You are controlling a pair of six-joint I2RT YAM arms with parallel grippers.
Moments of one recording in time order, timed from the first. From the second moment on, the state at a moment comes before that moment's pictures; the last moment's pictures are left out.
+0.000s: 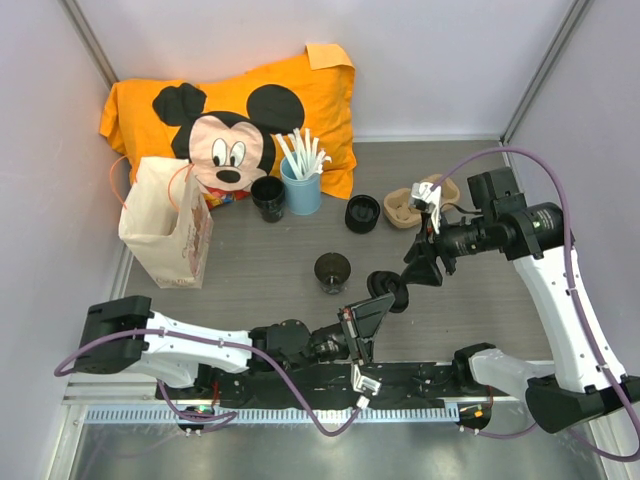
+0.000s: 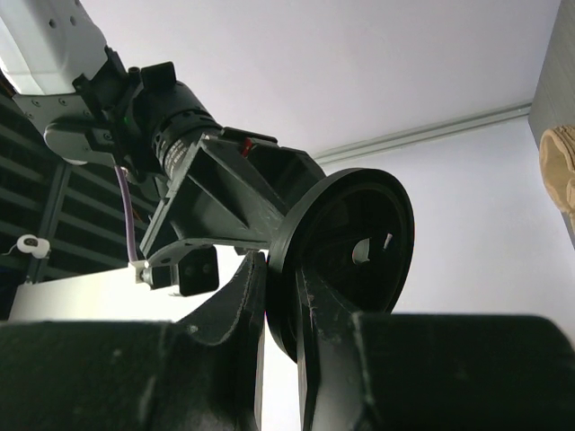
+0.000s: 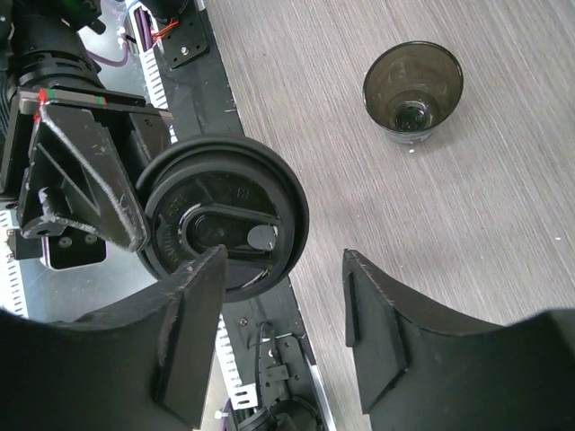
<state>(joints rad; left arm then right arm) -1.54 1.31 0.59 0.86 -0.23 2.01 0.27 1.11 1.45 -1.36 -0.89 -0.56</state>
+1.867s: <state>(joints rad) -1.52 1.31 0.94 0.59 -0.53 1.80 0.32 1.15 1.62 -1.21 -0.59 -0.32</state>
